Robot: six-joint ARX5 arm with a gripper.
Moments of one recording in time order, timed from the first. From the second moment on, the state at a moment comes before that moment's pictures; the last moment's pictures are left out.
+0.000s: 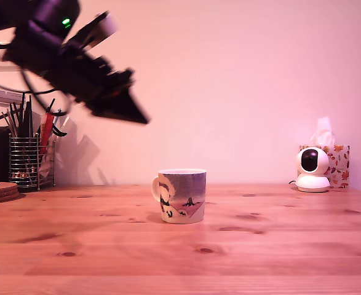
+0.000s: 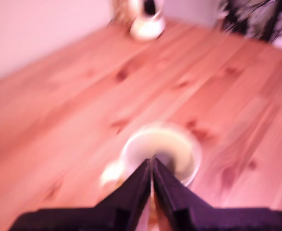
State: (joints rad) arm -0.39 1.62 1.00 0.08 0.42 0.21
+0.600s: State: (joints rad) arm -0.30 1.62 0.97 -0.09 0.46 0.21
